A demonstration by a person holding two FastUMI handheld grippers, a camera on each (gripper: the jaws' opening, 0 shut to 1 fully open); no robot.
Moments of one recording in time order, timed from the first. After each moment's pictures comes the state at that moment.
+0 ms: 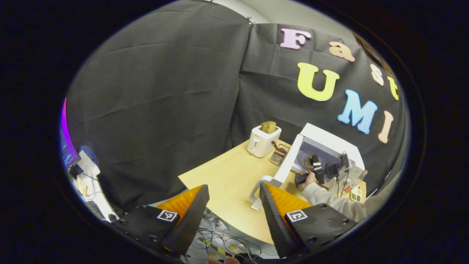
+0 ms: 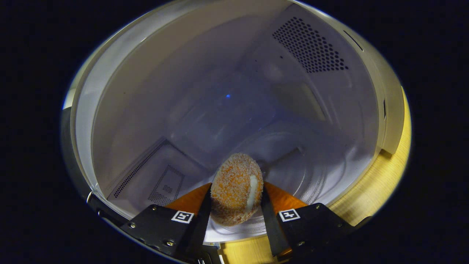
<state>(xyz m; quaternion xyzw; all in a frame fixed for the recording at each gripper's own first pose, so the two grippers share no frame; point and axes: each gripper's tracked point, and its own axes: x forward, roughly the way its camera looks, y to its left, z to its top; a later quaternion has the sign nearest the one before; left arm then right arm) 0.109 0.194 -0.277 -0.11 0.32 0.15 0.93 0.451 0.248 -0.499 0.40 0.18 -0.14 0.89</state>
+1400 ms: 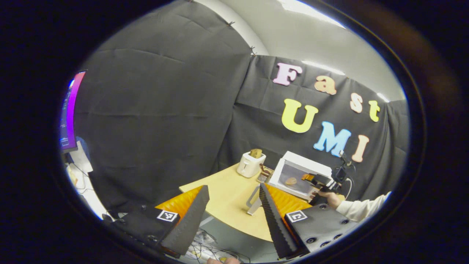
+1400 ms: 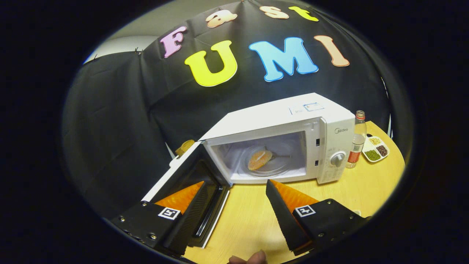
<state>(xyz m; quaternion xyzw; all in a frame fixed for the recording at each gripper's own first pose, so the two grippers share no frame) -0.018 0.261 -0.197 -0.14 0.18 0.06 0.97 0.197 0.273 -0.303 0.20 0.26 0.07 0.94</state>
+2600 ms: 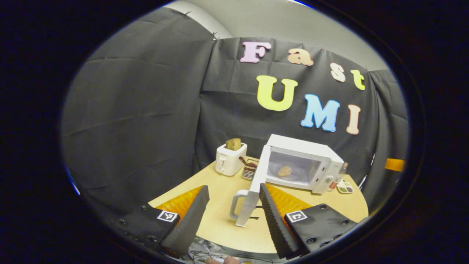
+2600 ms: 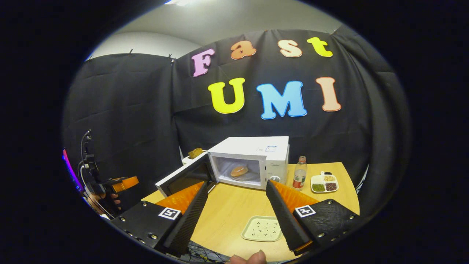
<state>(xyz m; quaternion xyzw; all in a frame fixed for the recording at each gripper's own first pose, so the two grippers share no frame) 0.176 0.191 -0.310 -0.07 0.24 -0.01 0.97 0.023 0.121 -0.178 0.10 0.19 0.08 0.97</state>
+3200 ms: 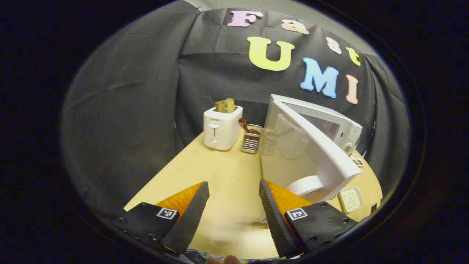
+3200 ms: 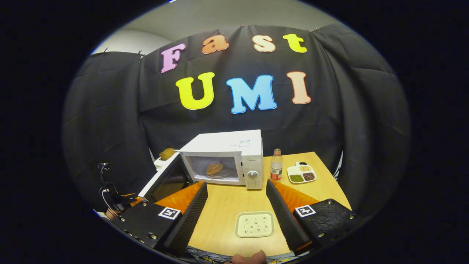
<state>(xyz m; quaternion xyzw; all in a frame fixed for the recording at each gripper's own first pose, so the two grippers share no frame) 0.262 0.165 -0.462 -0.05 0.33 -0.13 0.93 0.035 0.107 -0.189 0.10 0.22 -0.05 0.97</state>
